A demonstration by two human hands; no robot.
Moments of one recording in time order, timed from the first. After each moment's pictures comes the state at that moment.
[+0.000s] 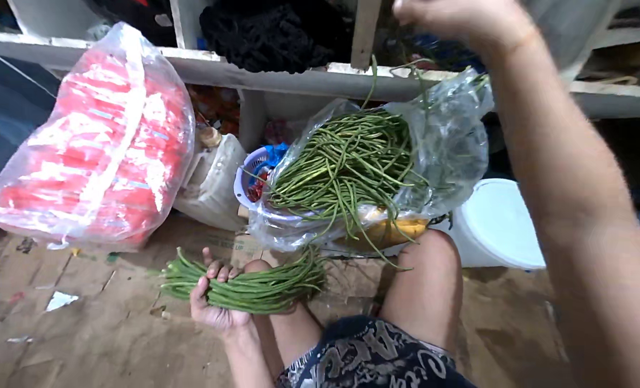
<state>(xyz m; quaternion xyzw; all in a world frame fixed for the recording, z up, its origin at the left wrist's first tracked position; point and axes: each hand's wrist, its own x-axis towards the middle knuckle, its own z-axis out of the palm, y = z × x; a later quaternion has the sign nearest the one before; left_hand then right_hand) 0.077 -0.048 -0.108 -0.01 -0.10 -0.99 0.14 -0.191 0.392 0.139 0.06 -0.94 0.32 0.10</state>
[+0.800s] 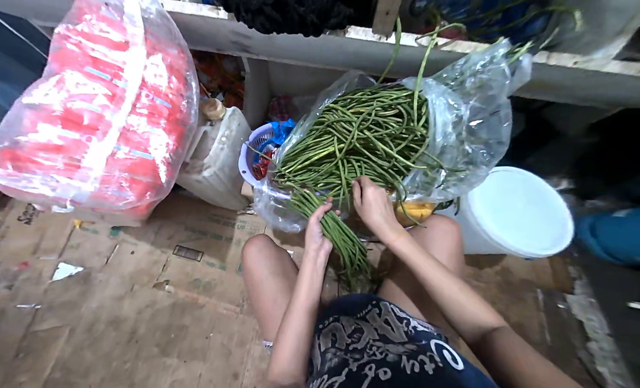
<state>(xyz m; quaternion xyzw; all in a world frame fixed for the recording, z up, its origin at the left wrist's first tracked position) 0.026 0.114 -0.158 0.28 -0.31 -0.89 -0.16 0.015 0.250 -0.110 -0.09 -0.97 0.24 0.01</state>
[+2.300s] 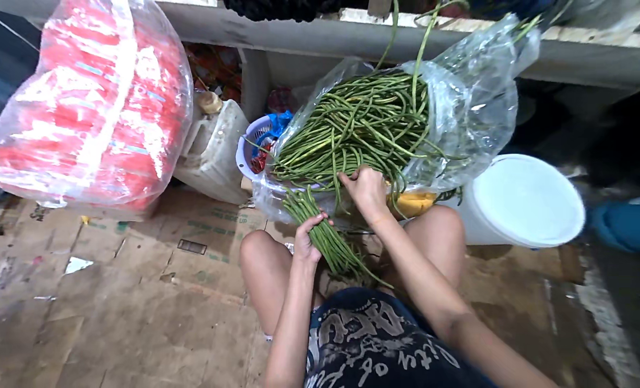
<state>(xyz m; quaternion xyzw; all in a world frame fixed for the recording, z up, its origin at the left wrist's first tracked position) 0.060 0.082 -0.181 0.17 -0.21 -0.95 -0.18 0.005 0.239 -0.115 -0.16 -0.95 0.27 0.01</state>
